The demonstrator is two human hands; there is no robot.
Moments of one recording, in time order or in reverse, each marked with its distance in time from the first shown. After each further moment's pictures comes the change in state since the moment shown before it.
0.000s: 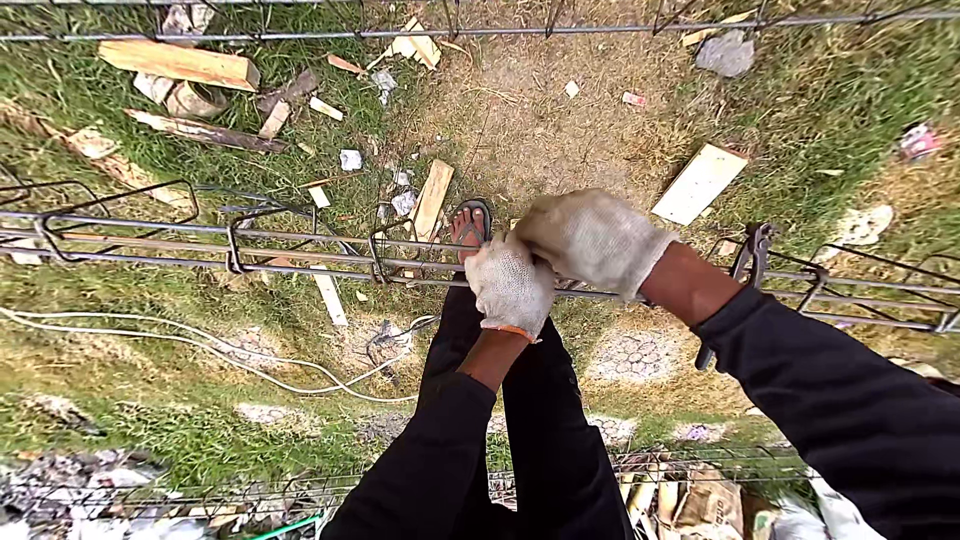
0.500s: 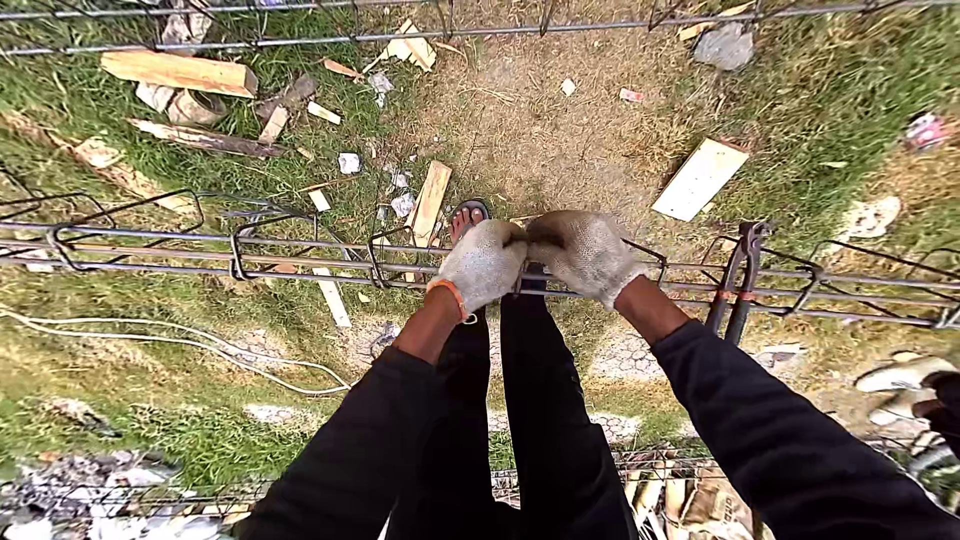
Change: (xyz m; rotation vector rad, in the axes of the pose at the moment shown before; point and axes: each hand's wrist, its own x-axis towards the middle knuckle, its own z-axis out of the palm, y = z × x) left_hand 0.051 -0.024 -0.041 -0.216 -0.604 0.136; right_hand -0.013 0.018 0.059 0.463 0.193 0.479
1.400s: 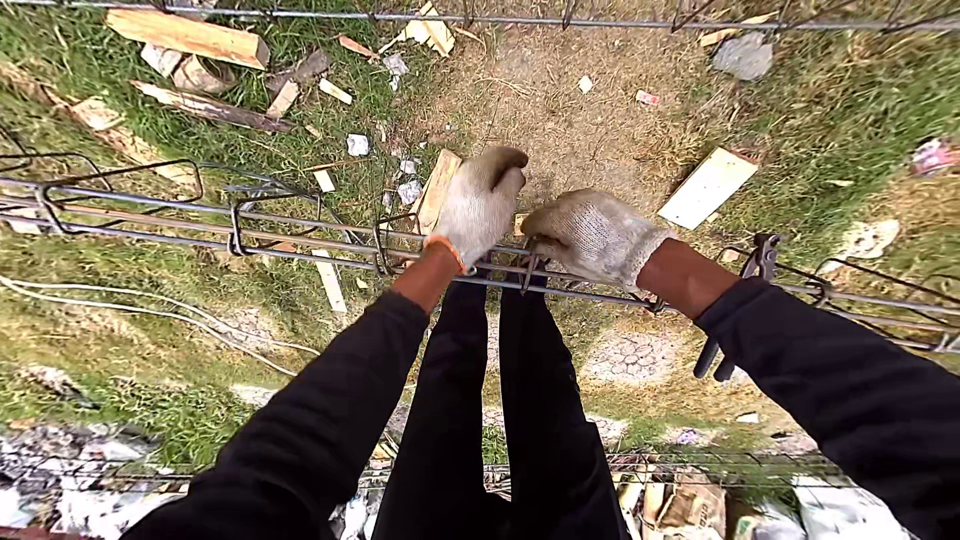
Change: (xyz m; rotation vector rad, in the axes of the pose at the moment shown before) left_hand 0.033 -0.019 -0.022 -0.159 0.355 0.240; right_hand 0.021 -0.020 -0.027 -0.477 -0.278 -0.484
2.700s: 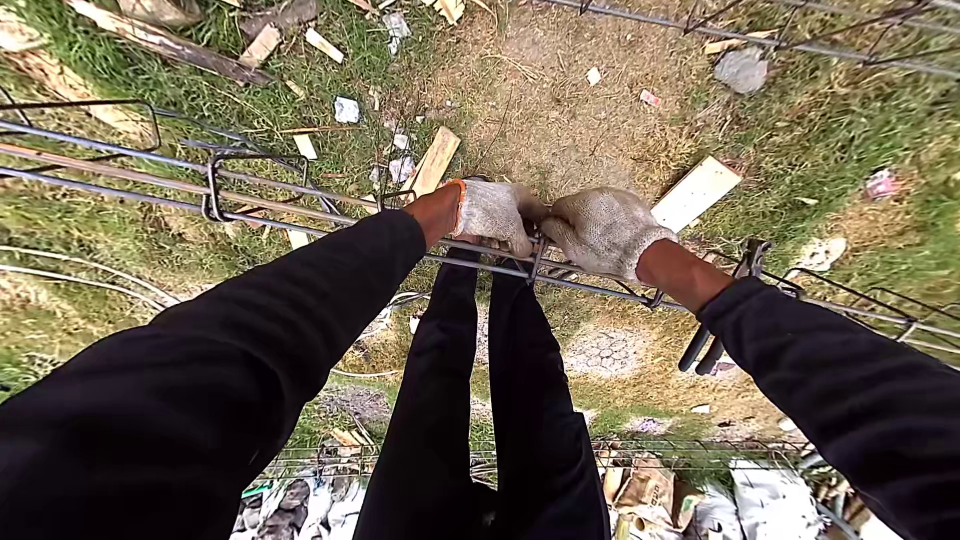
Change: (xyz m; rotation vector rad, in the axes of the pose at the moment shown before) left_hand 0.021 -0.027 -0.006 0.073 -0.902 0.009; right_hand 0.011 -0.018 0.000 0.027 -0.179 0.460
